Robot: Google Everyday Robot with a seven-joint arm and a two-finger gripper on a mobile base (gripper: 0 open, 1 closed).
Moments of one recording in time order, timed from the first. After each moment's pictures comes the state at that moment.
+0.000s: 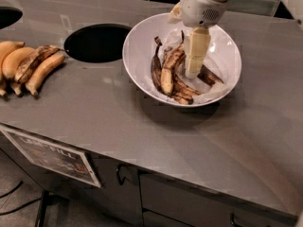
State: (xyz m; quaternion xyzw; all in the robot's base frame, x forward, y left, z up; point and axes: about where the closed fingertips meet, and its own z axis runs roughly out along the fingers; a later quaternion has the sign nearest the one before) arm 0.591 -0.070 0.944 -0.76 0.62 0.03 0.17
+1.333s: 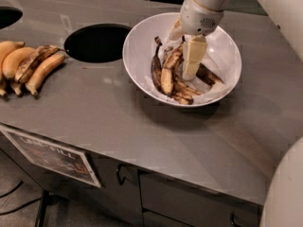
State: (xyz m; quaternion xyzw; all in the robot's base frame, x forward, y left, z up) arm 0.612 -0.079 0.909 -0.76 0.63 0.05 0.14
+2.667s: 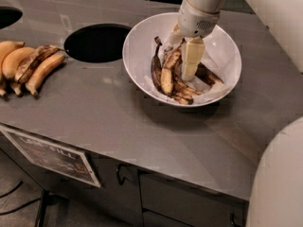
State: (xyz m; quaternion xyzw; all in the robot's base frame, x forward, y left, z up) arm 0.621 -0.082 0.897 -0.76 0.64 0.04 0.12
